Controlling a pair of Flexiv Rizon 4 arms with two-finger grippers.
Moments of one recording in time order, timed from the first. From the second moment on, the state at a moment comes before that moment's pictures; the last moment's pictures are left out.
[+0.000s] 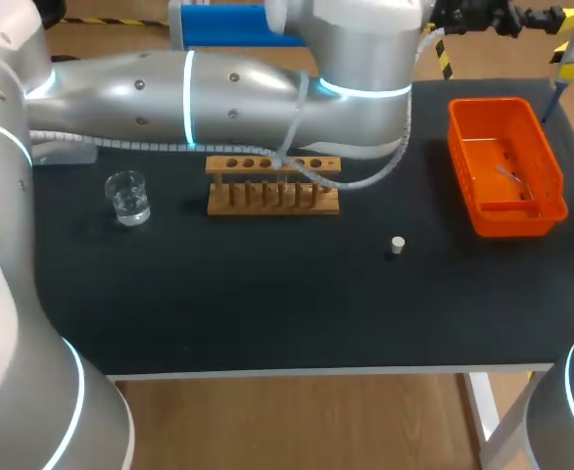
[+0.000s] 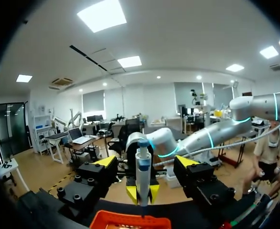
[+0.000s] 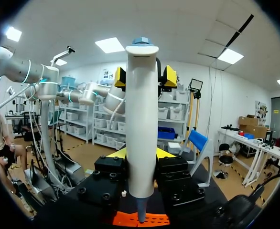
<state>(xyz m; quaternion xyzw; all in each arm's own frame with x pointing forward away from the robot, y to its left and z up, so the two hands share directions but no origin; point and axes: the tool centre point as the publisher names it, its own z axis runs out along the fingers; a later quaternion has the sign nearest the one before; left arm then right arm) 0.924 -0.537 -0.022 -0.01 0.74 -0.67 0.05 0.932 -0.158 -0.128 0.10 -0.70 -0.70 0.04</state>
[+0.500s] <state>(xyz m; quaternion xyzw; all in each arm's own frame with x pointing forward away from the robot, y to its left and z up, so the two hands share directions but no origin) 0.908 -0.479 -0.028 0.00 0.75 -0.66 0.02 0.932 -0.158 -0.128 0.10 -0.70 -0.70 0.04</state>
